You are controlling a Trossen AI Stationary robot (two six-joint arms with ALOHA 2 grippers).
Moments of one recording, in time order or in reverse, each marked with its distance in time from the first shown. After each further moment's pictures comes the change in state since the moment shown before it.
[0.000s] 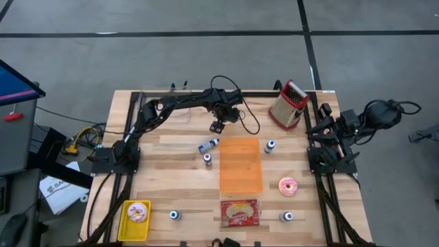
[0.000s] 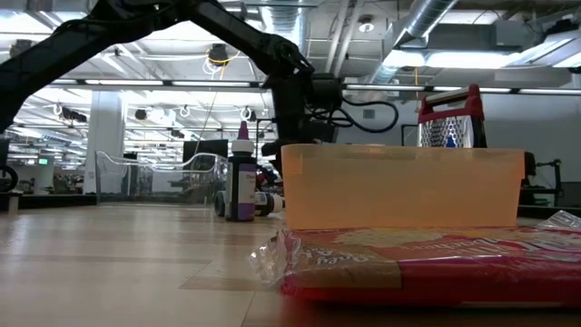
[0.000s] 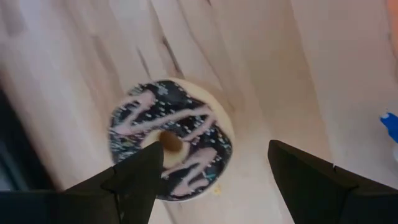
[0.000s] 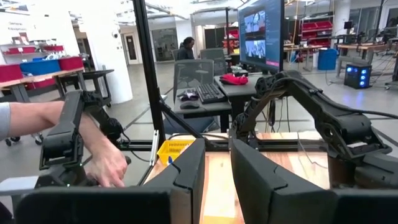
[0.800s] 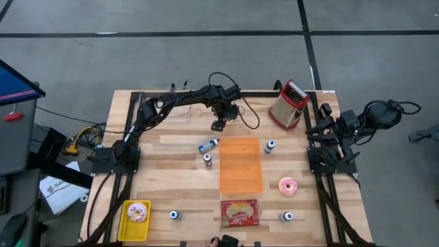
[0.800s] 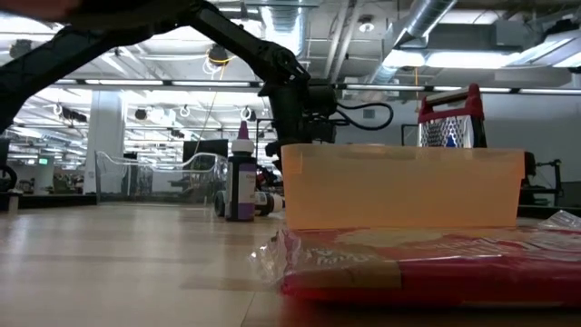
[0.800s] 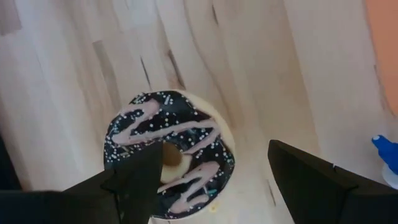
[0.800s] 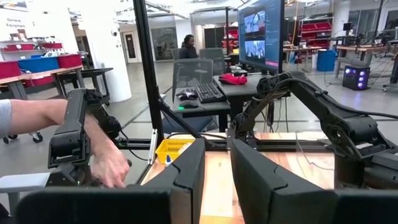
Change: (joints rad) left arm 0.039 0.008 -0.007 0.040 0.132 -0.047; right arm 0.000 0.001 0.000 -0.006 0.000 -0.013
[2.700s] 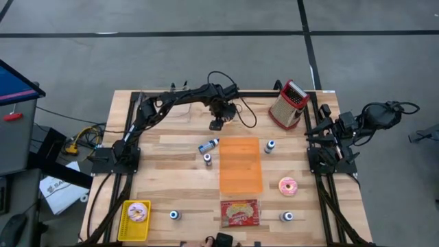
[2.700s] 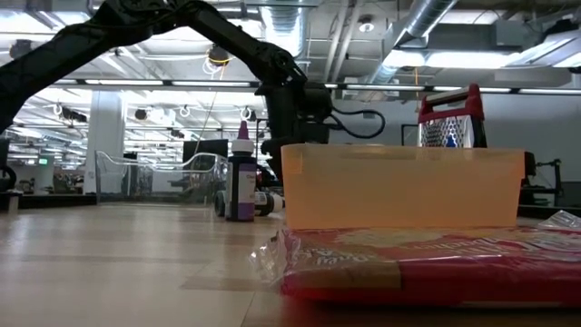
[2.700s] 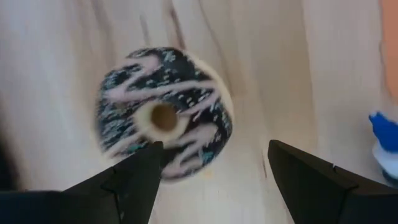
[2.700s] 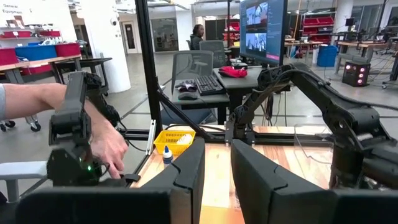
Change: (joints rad) left arm 0.018 -0.026 -0.004 -0.070 -0.029 -0.071; right arm 0.000 0.000 -0.001 -0.034 -0.004 -0.011
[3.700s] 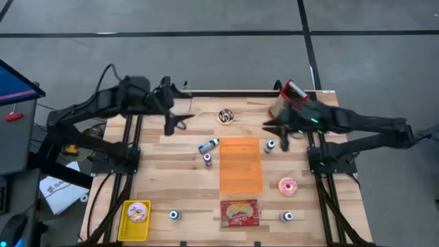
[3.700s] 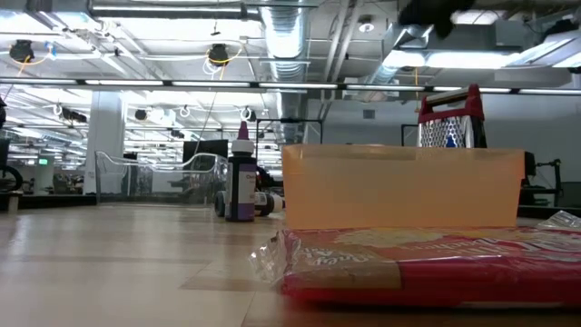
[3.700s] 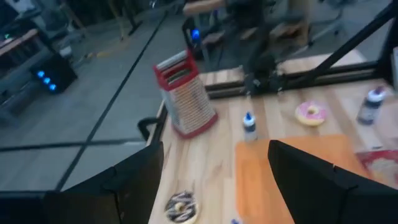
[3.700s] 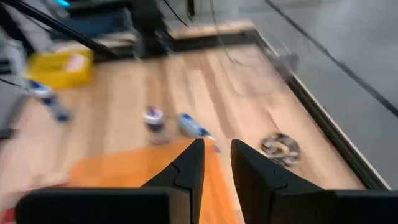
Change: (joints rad) left arm -0.313 -1.170 -0.527 0.364 -0.142 -0.407; right arm -0.683 0.503 0.013 0.033 -0.330 -0.012
